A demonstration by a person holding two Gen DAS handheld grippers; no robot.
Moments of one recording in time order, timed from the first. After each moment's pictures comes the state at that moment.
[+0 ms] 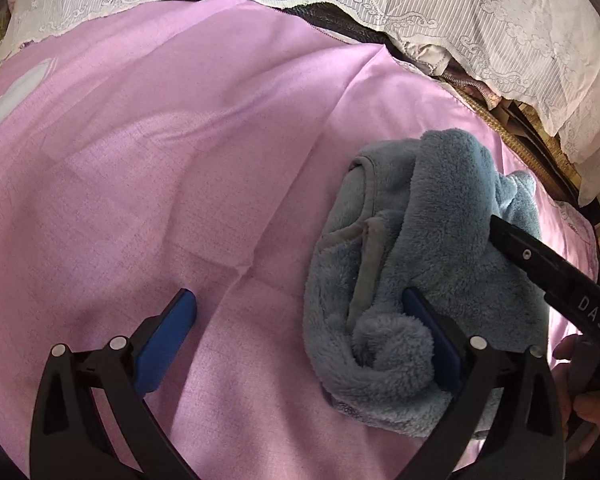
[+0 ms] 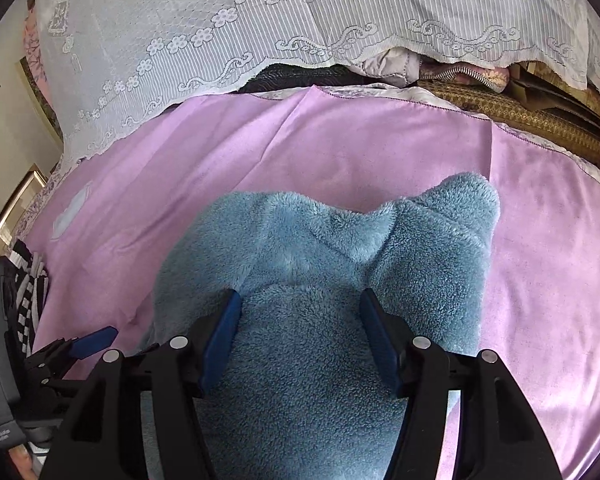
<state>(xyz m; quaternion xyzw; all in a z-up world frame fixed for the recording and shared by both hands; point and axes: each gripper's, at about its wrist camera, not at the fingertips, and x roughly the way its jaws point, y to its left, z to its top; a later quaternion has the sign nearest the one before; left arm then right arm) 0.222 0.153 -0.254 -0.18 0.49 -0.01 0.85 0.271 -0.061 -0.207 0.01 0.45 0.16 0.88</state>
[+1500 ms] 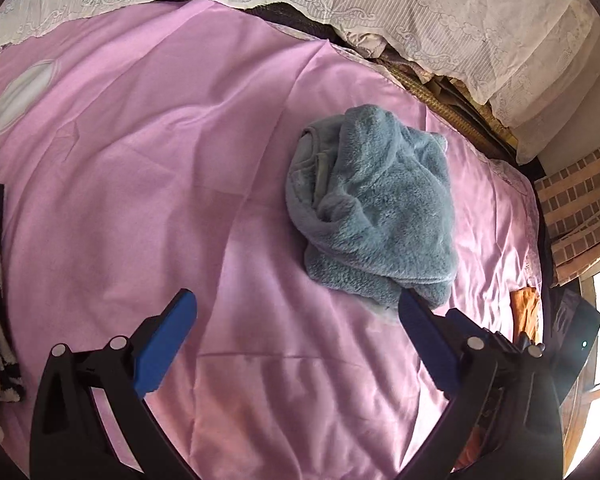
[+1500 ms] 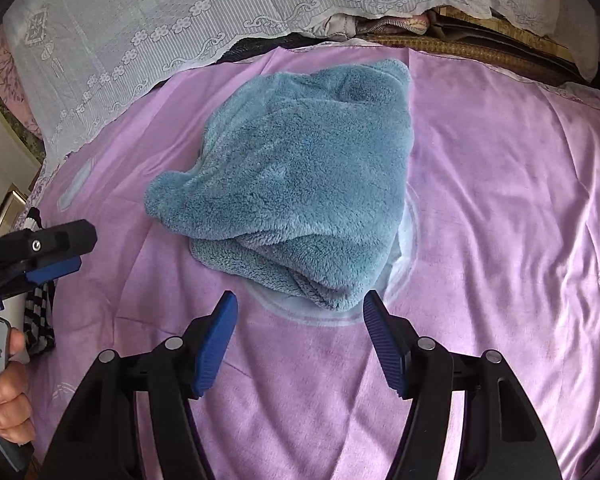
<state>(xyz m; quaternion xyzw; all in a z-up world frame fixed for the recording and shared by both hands) 0.150 0.174 -0.193 -0.18 0.52 -0.11 0.83 0.117 -0.055 -0.212 0.04 0.49 0.07 0.87</state>
